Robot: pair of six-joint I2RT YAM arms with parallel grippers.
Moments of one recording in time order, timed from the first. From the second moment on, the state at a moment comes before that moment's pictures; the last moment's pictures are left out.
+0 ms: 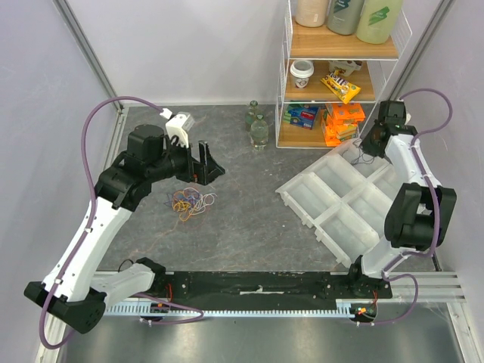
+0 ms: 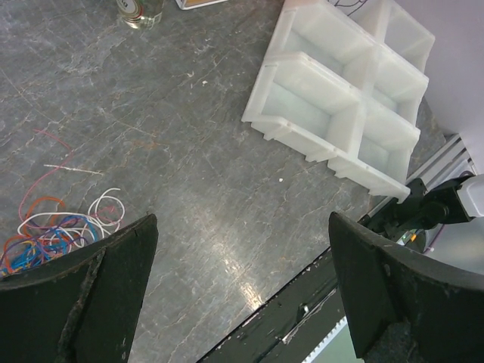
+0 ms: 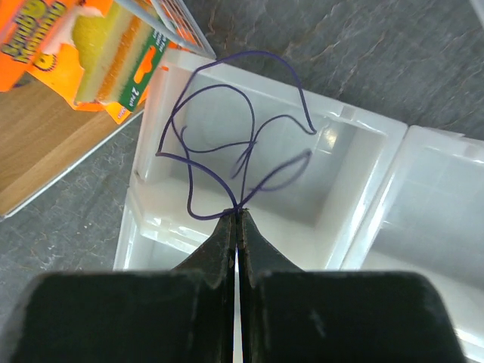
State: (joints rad) left arm -0.45 1.05 1.30 -0.76 0.32 -0.29; right arm -0.17 1.65 1.38 -0.63 0.14 0.47
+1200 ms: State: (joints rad) left arm -0.45 1.02 1.30 -0.78 0.28 -0.26; right arm -0.17 1.46 1.32 -0.75 0.09 0.58
